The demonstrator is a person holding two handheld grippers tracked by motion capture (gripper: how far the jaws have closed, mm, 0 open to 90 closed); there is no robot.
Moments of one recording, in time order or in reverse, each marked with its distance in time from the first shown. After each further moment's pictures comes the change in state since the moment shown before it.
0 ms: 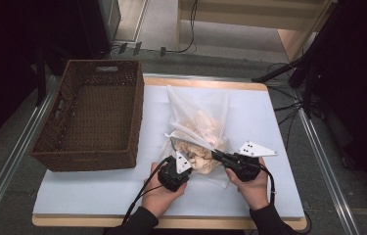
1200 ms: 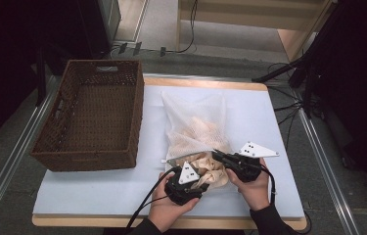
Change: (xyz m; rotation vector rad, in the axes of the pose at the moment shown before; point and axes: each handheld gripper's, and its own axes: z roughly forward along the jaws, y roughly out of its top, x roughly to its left) left arm -0.032 0.005 -0.021 -0.097 -0.229 -0.059; right arm 0.002 0.001 -0.003 -0.009 0.002 -0.006
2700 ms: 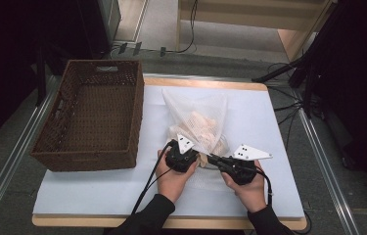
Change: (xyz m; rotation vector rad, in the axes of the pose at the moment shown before) left arm 0.053 0.031 0.034 -0.106 0.287 -0.109; right arm 0.009 -0.004 0.008 0.040 0.027 -0.027
